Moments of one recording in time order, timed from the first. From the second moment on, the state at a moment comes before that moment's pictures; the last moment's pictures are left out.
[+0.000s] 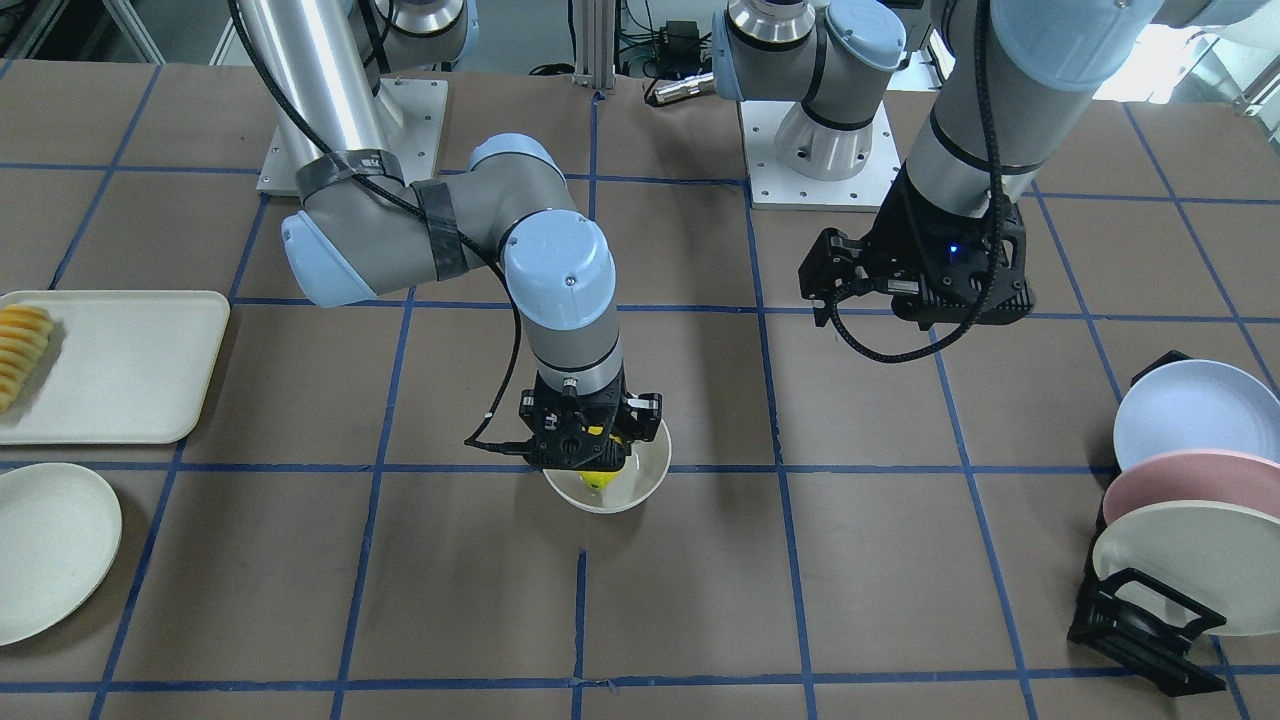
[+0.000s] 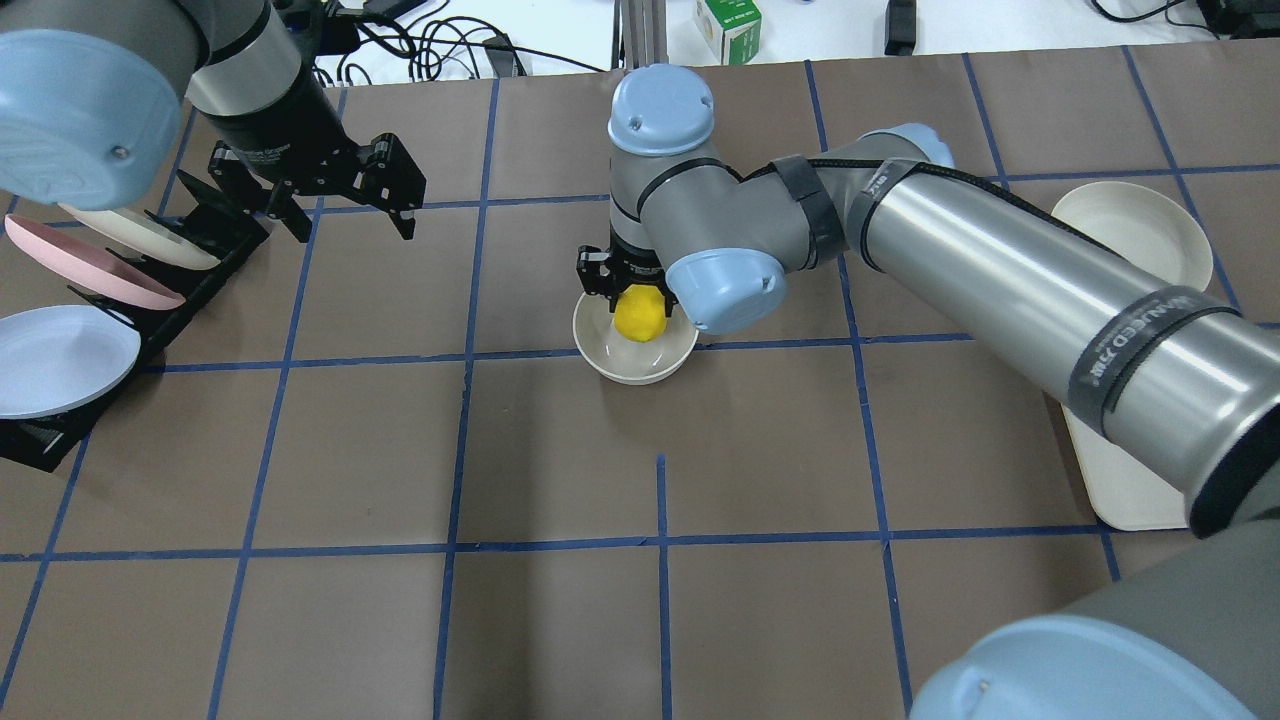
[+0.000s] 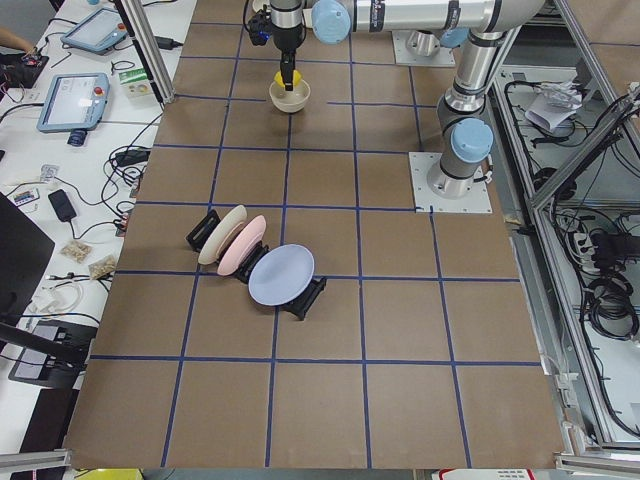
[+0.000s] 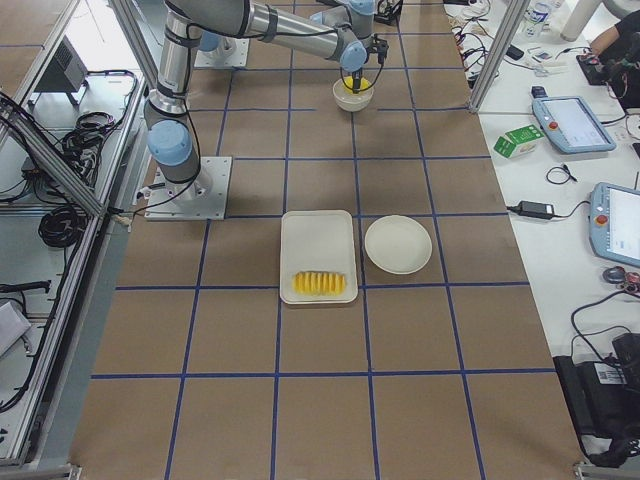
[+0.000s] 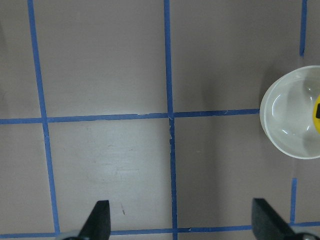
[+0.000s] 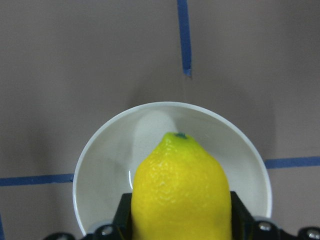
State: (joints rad) left arm -1.55 -1.67 -1.54 -1.51 1.57 0.04; right arm 1.95 -1.07 1.58 -2.16 -1.49 0.46
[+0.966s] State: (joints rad) left arm -1.55 -1.66 -1.54 -1.50 1.57 0.04; right arm 1.95 -1.02 1.58 -2.17 -1.50 0.40
